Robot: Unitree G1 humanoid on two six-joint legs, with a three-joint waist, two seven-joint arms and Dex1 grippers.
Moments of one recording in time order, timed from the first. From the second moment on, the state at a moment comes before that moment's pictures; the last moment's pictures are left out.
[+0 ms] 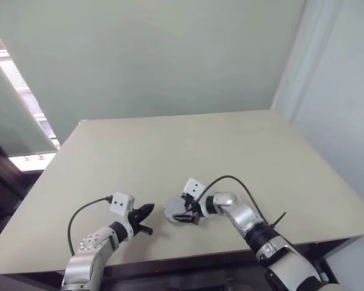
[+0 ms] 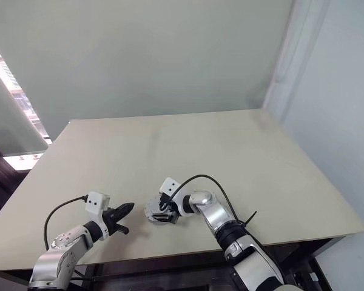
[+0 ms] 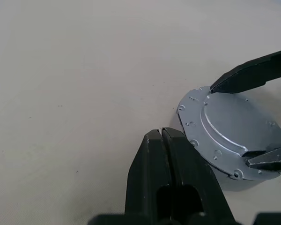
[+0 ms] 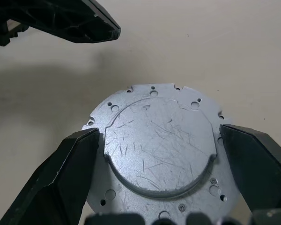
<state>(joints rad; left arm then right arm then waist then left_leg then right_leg) 0.07 0.36 0.13 -0.05 -0.35 0.42 -0.58 -0.59 -0.01 0.41 0.62 -0.08 0.19 0.82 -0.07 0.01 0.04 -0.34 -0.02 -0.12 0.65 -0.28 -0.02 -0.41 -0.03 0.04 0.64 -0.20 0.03</state>
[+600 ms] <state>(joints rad) 0.07 0.36 0.11 -0.05 -0.35 0.42 -0.58 -0.59 -0.01 0.43 0.60 -0.08 0.23 0.81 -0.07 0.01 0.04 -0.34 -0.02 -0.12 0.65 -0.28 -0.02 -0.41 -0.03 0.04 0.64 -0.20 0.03</state>
